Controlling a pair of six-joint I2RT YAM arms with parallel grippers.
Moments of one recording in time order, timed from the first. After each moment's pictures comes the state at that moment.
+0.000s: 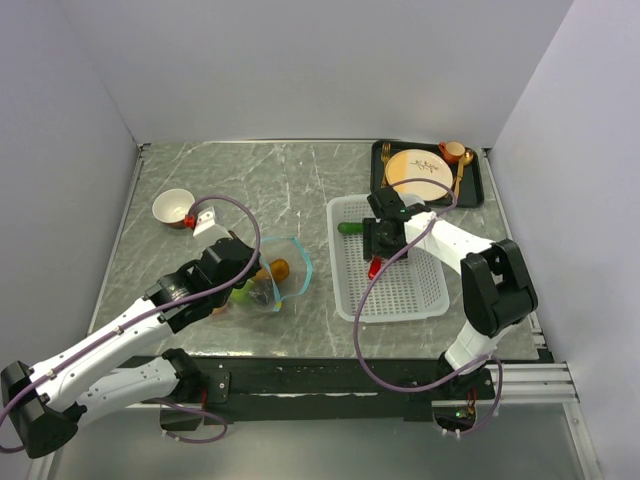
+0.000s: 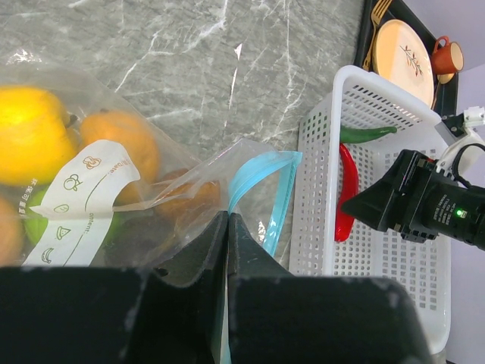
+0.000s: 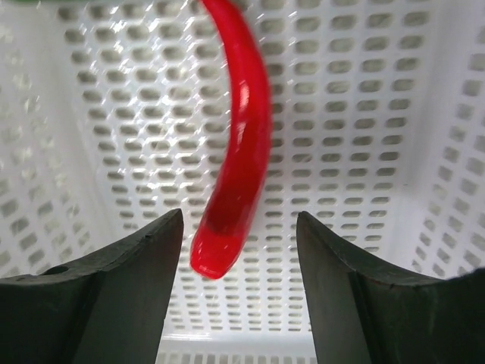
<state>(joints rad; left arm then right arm) -0.82 0.88 0.80 -0.48 -0.58 -1.01 0.43 1.67 1.12 -0.64 0.11 0.41</state>
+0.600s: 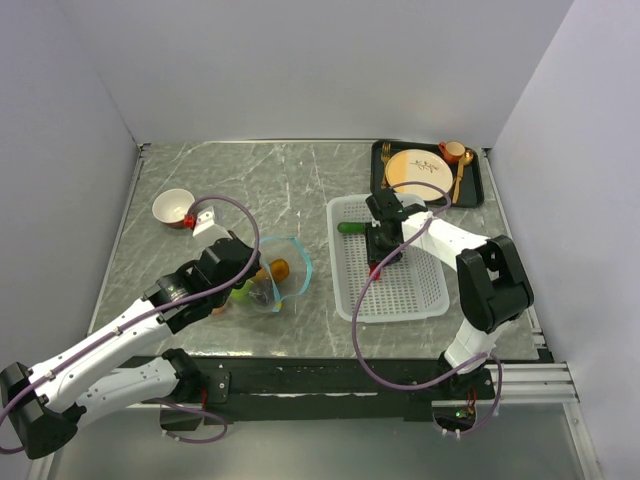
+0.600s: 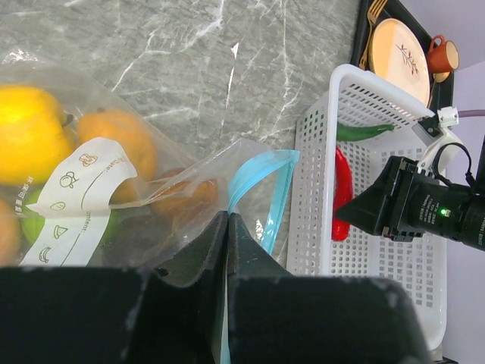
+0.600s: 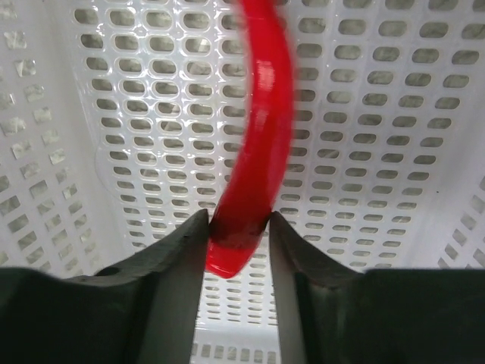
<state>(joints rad) -0.82 0.87 0.80 -0.48 -0.57 -1.01 0.43 1.71 1.12 -0.65 0.03 0.35</state>
